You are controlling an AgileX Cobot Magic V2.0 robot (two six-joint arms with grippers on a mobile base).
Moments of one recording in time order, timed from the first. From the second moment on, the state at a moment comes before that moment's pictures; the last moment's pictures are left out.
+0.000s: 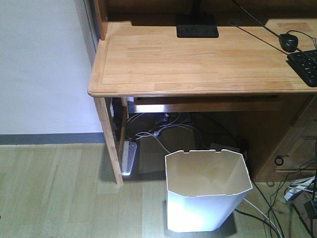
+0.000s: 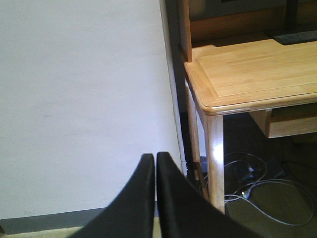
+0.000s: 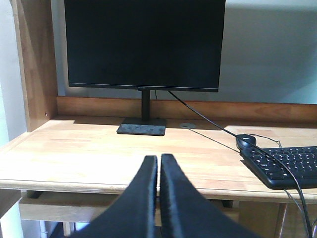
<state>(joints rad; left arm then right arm) 0.00 -0.02 0.03 0.14 0.27 -0.05 0.04 -0.01 0.03 -0.05 0.01 0.02</state>
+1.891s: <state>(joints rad) 0.00 -0.02 0.03 0.14 0.27 -0.05 0.04 0.68 -0.37 0.05 0.40 -0.01</state>
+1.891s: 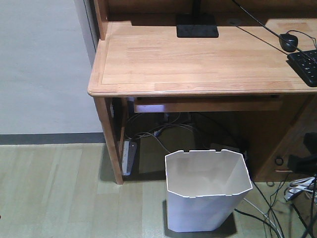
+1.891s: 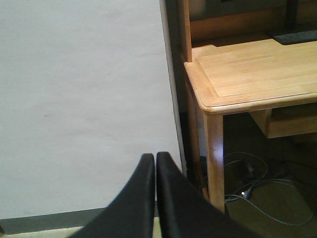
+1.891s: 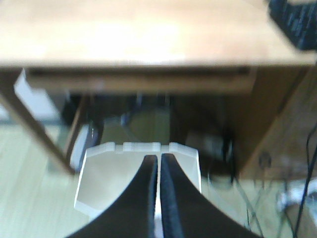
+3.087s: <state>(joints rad) 0.00 -0.02 0.03 0.14 0.27 -0.05 0.04 0.89 -0.40 0.07 0.49 0.00</state>
